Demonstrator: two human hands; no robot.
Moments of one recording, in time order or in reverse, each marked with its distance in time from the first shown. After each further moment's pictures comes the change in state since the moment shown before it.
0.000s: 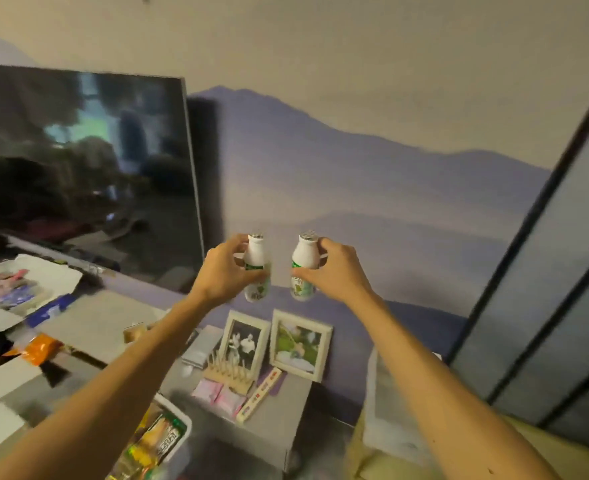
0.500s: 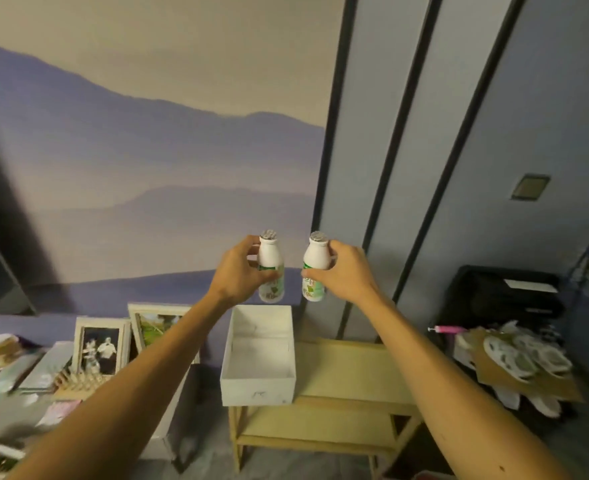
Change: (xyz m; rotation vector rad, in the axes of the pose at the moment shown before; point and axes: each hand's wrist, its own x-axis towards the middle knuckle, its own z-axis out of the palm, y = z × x) left_hand -0.060 0.226 0.334 -0.208 -0.324 0.160; right_hand -0.168 0.237 -0.279 -0.135 0.263 0.314
